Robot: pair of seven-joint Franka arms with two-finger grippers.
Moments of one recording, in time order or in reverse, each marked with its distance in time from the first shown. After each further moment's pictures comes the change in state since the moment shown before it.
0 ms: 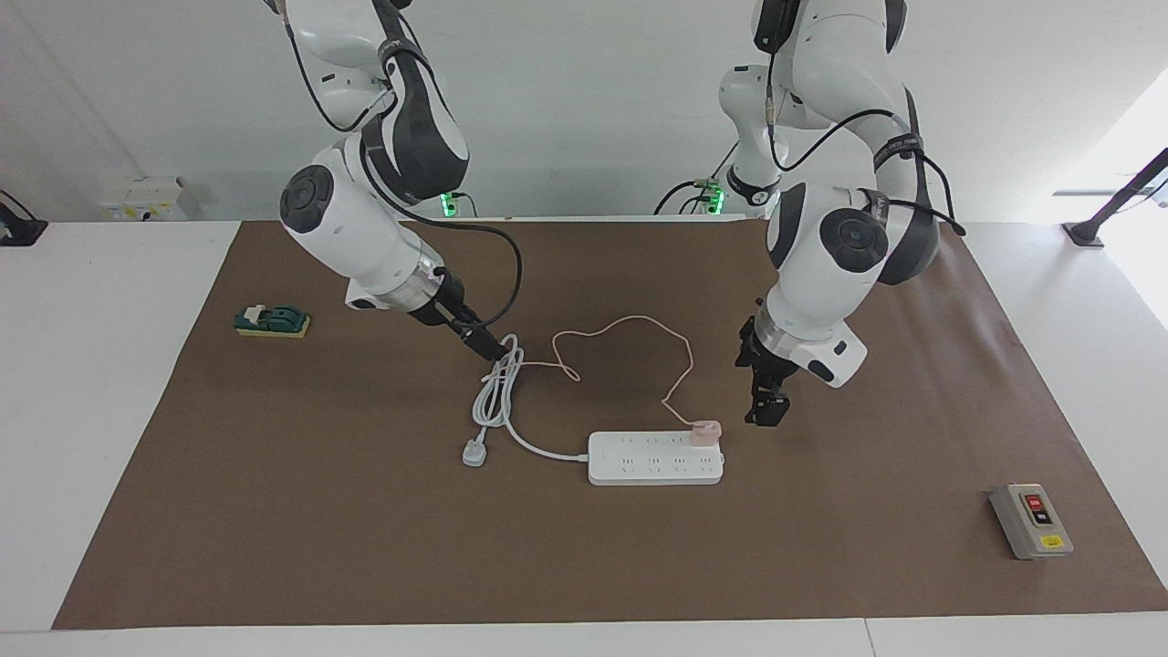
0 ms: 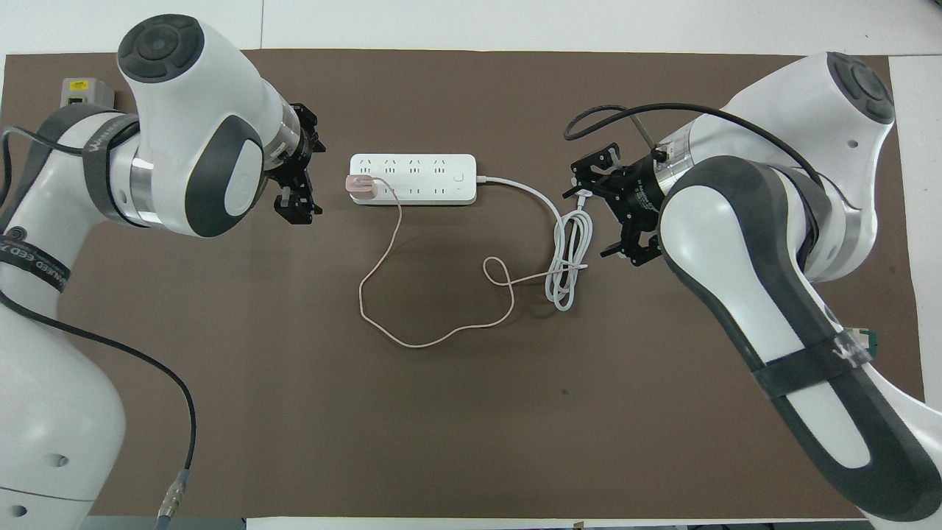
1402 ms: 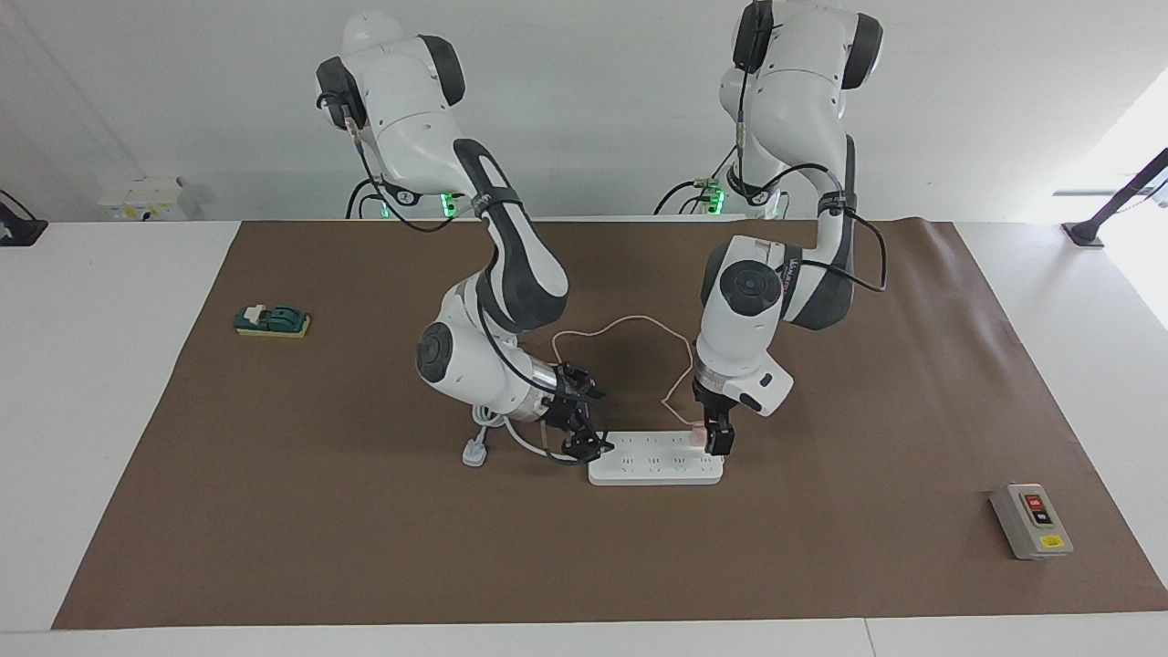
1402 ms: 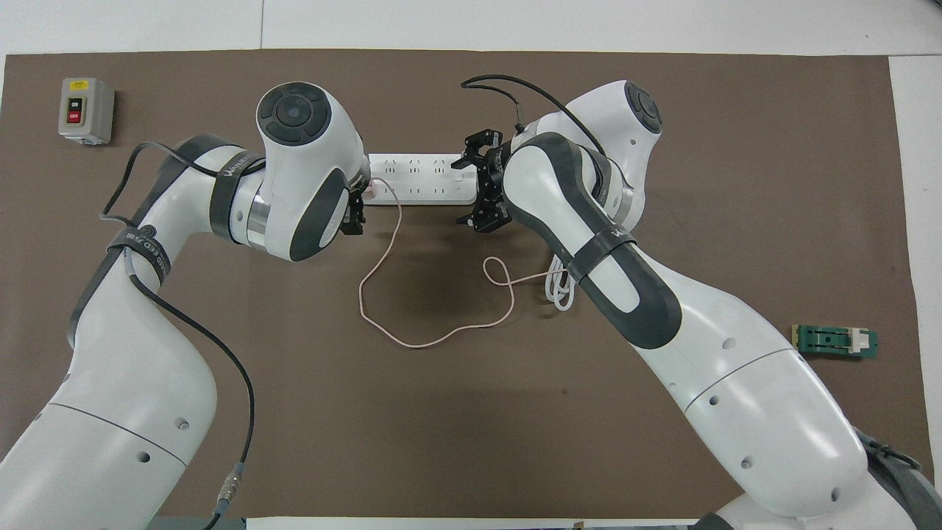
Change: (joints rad) left arm -0.093 0.092 0.015 -0.076 0.116 0.200 -0.155; right arm 0.155 0.523 0.001 0.378 0.301 0.223 0.365
